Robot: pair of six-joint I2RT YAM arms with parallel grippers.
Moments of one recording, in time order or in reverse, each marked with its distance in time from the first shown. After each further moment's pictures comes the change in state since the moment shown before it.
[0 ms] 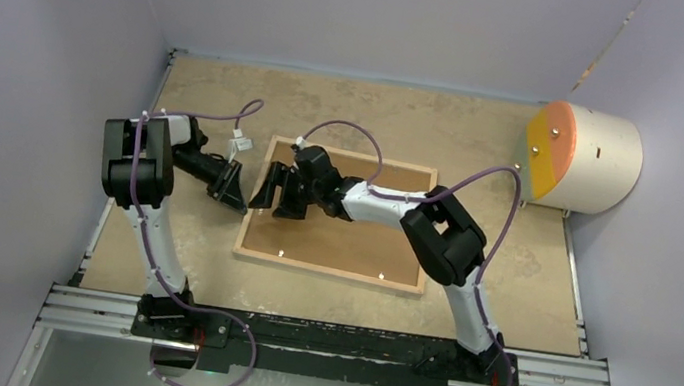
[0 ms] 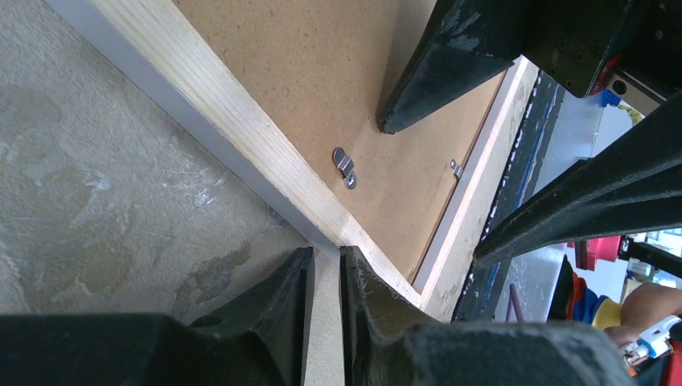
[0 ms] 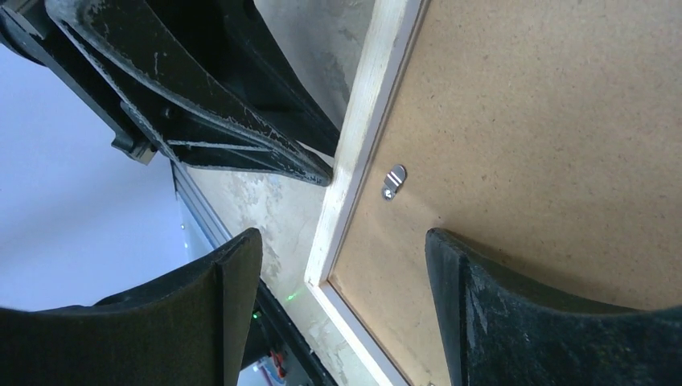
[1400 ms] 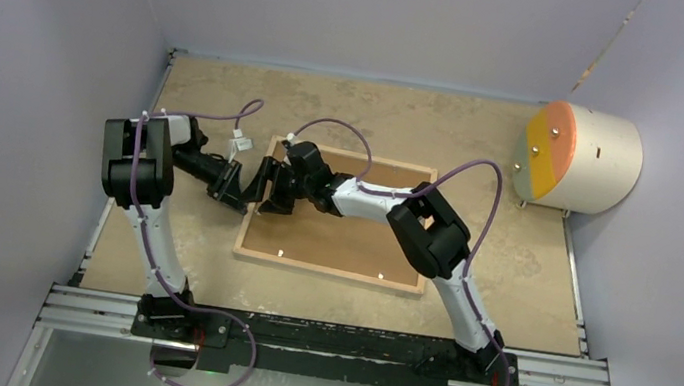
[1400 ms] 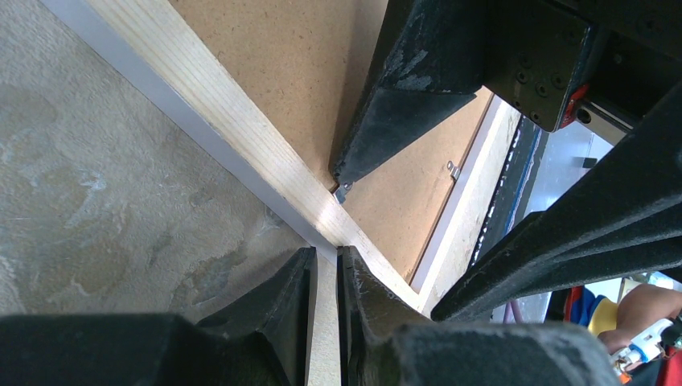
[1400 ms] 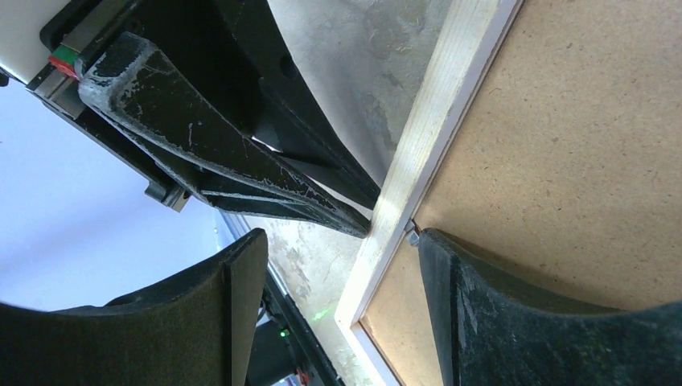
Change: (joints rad) left arm 0.000 0.000 0.000 -0.001 0.002 0.000; right arm 0.010 0.121 0.127 0.055 -0.065 0.064
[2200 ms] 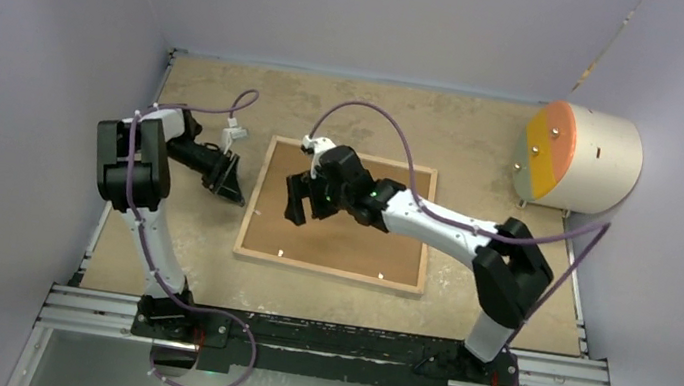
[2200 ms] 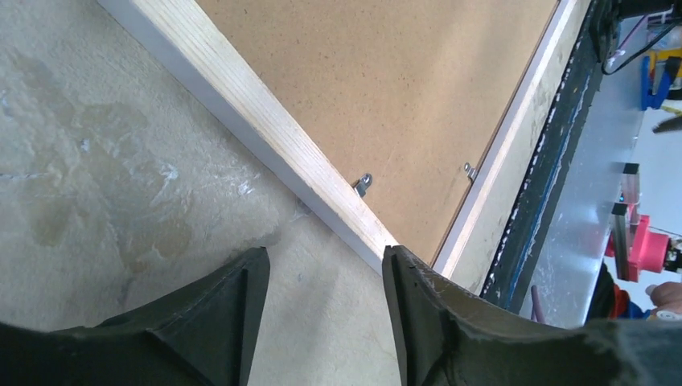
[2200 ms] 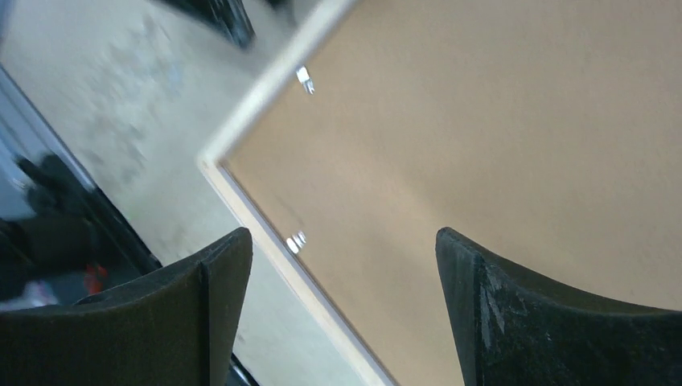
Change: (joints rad) left arm 0.023 -0.023 0.057 -0.014 -0.016 0.015; right arm 0.006 -0.478 -0.262 -0.322 0.262 -0.616
